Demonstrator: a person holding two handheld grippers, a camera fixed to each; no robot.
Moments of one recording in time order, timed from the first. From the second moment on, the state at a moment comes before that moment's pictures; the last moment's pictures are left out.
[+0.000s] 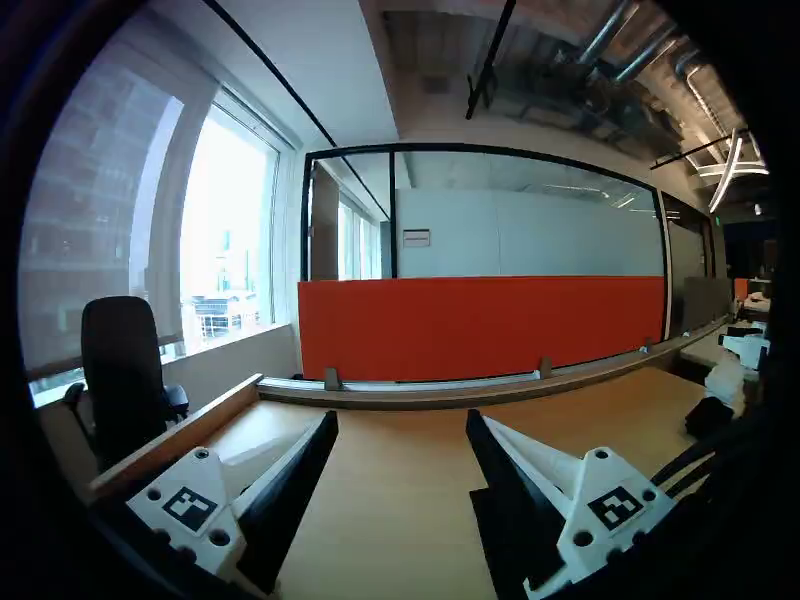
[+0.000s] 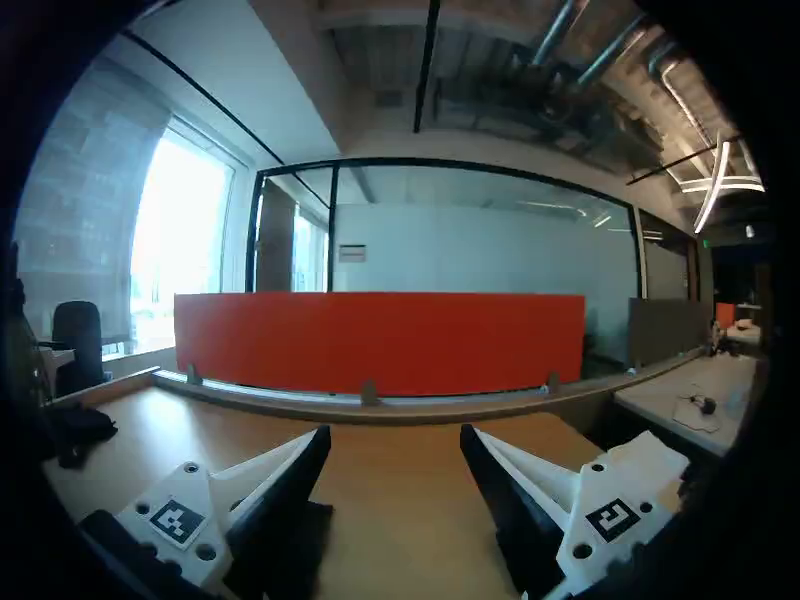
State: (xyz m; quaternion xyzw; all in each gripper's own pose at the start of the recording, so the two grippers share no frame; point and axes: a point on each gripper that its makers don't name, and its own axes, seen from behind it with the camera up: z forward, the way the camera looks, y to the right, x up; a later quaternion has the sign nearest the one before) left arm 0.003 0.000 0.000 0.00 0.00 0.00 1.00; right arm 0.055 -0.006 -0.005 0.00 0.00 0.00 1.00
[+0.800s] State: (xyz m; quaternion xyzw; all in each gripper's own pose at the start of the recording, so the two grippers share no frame) left arm 0.023 0.024 -0.006 -0.07 -0.05 0.03 1.00; right arm 0.093 -0.034 -0.012 0.07 -0.04 -0.03 1.00
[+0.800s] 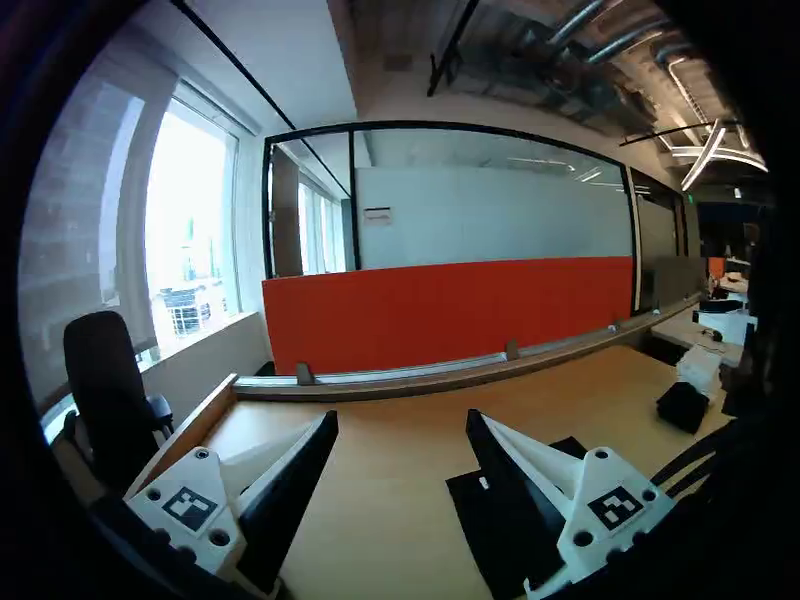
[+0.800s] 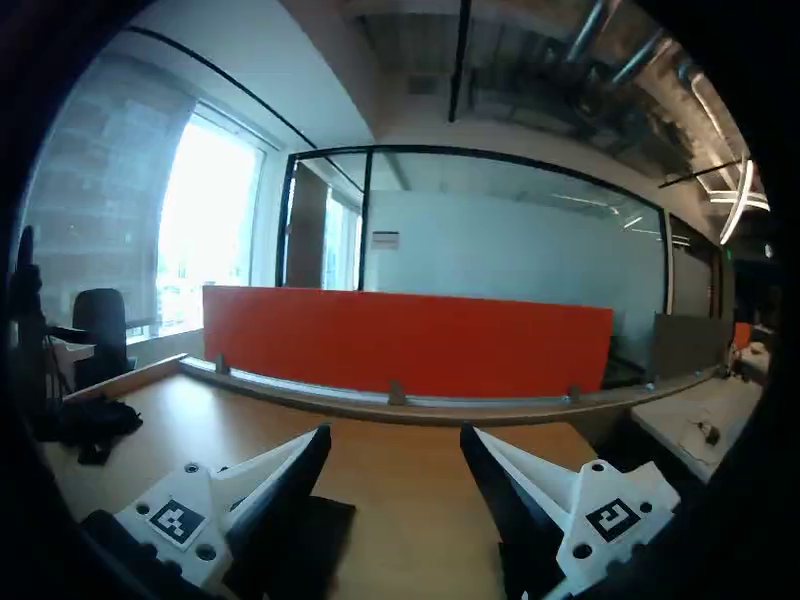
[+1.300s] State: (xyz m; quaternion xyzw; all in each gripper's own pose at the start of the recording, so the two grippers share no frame) left arm 0.004 0.057 -0.010 -0.15 -0.09 0.06 0.98; right arm 0.073 -0.074 -0.017 0.16 -0.10 -0.07 0.98
